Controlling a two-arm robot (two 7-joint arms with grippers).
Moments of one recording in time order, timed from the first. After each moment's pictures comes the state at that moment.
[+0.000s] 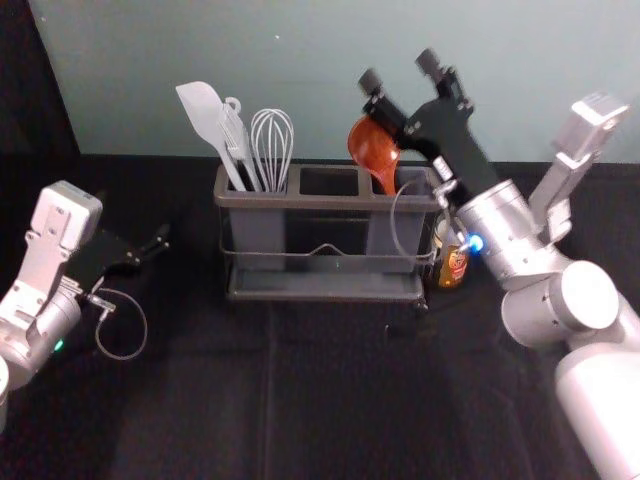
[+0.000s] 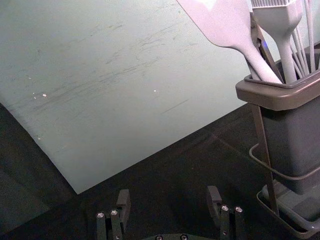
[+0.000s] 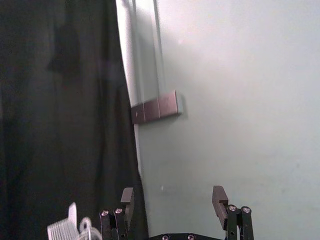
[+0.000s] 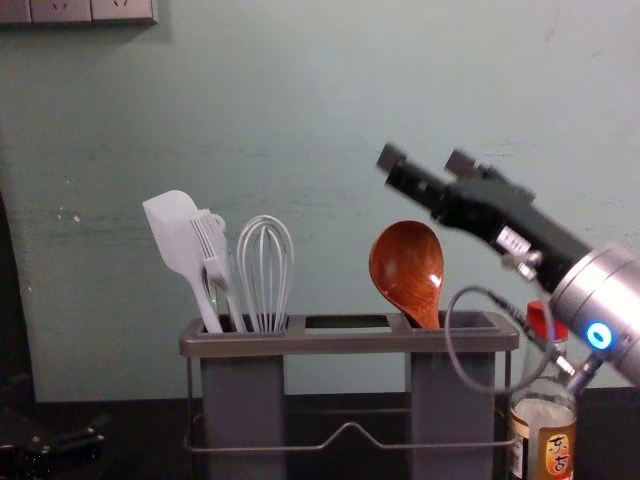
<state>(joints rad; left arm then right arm) -0.20 0.60 0.45 -1.41 -0.25 -0.12 0.03 0.45 0.09 -0.25 -1.11 0.50 -0.48 0.57</state>
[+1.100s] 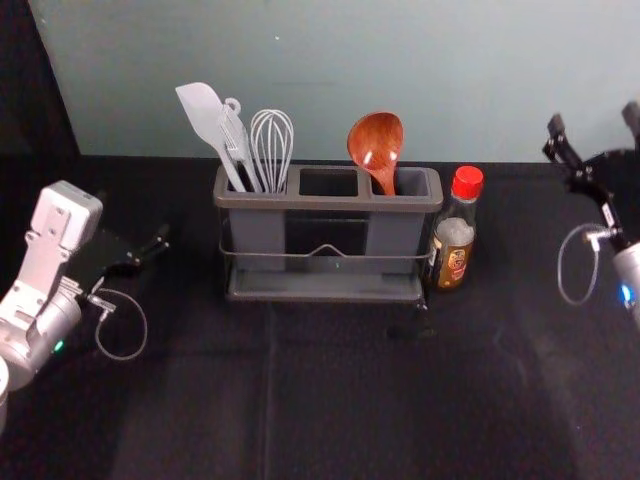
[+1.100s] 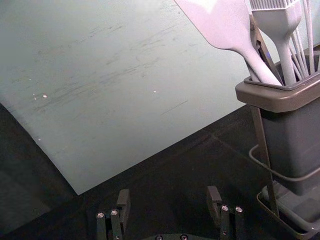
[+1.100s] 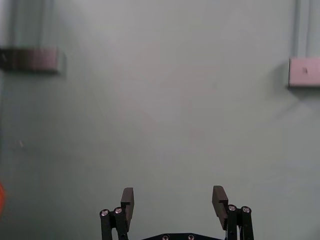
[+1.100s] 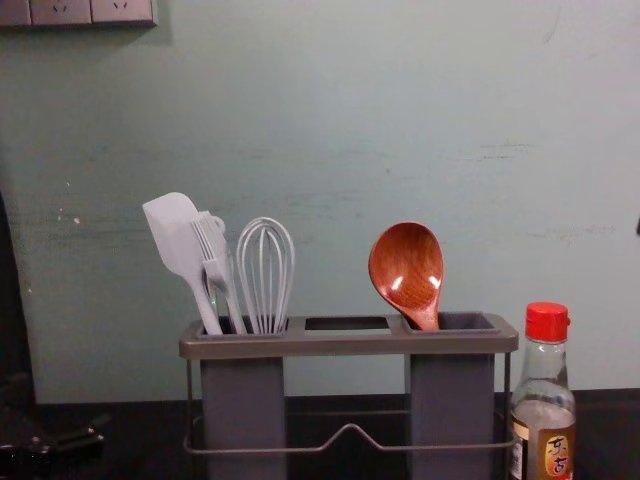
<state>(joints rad) -0.20 0.60 0.45 -1.41 -0.25 -0.12 0.03 0.20 0.20 0.02 -1.34 0.13 -0.45 0.22</state>
